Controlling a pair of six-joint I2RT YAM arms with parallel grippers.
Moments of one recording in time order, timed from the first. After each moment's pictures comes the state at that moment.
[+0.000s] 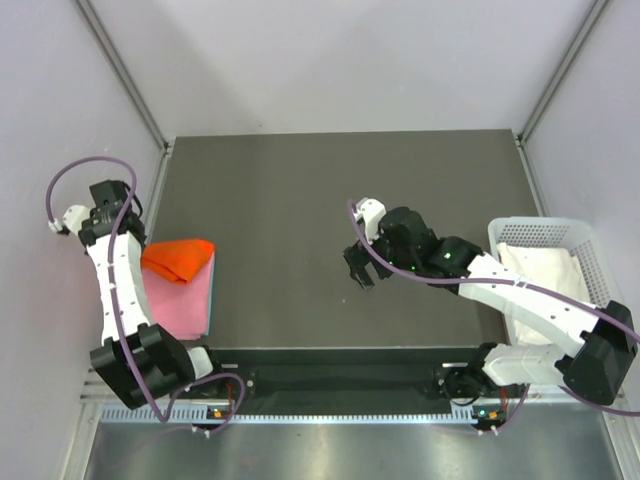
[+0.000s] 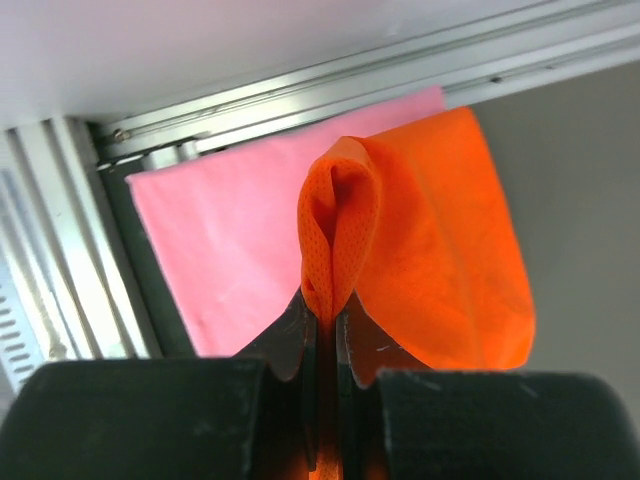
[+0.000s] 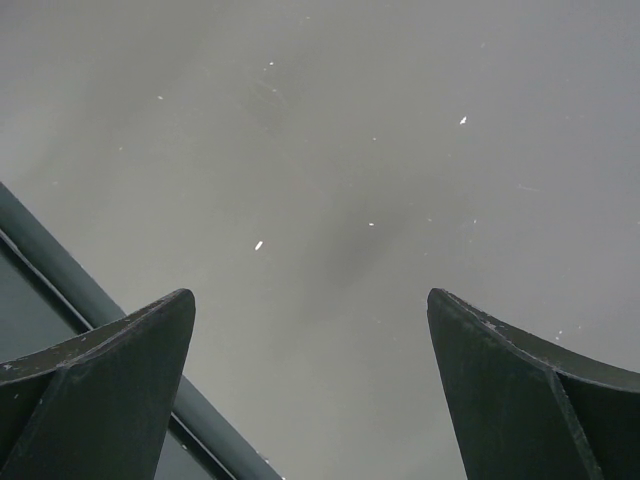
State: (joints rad) left arm 0.44 1.25 1.25 -1.01 -0.49 -0.77; right arm 0.86 1.21 1.01 -0.50 0.02 0.04
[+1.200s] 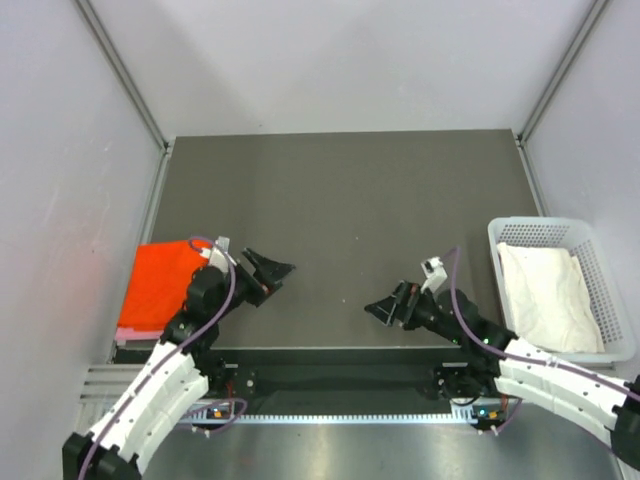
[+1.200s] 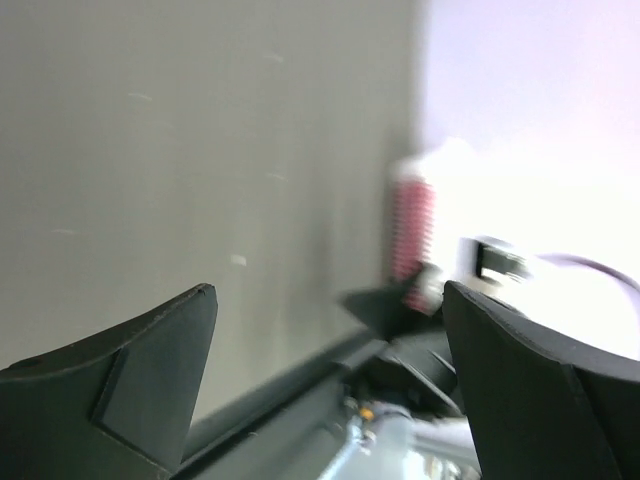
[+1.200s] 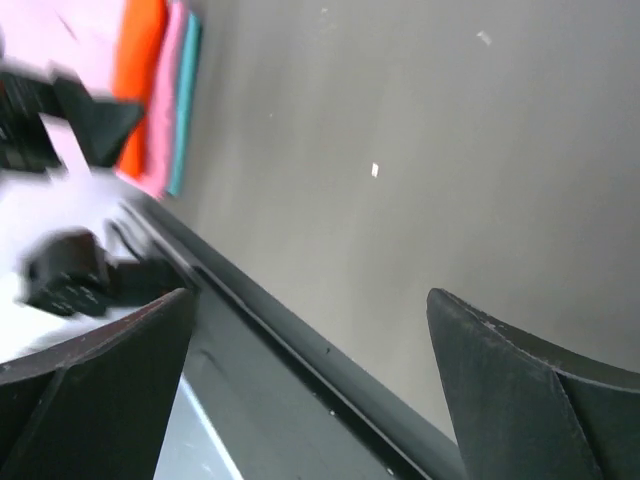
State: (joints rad) left arm -0.39 0.56 0.32 -0.09 0.27 -1.14; right arm 0.87 0.60 0.15 0.10 -0.01 0.93
